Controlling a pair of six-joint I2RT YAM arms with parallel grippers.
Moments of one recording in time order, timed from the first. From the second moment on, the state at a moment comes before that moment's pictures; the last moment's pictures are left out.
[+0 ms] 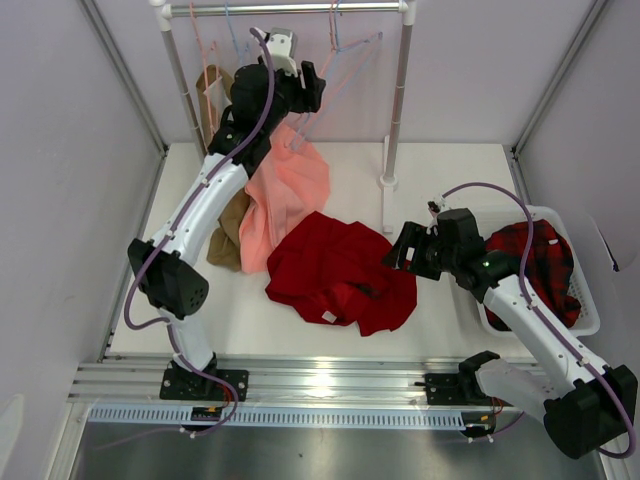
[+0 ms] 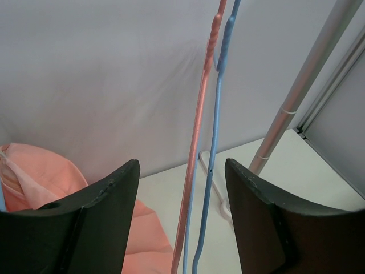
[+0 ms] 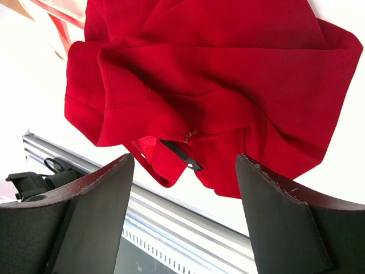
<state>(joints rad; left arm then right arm) -0.44 1.84 2.01 -0.11 0.00 -0.11 0.42 1.03 0.87 -0.56 -0.23 0.63</state>
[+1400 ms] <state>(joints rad) -0.41 1.91 2.07 -0.14 0.01 -0.18 0.40 1.02 0.86 -0.57 -0.24 0.61</state>
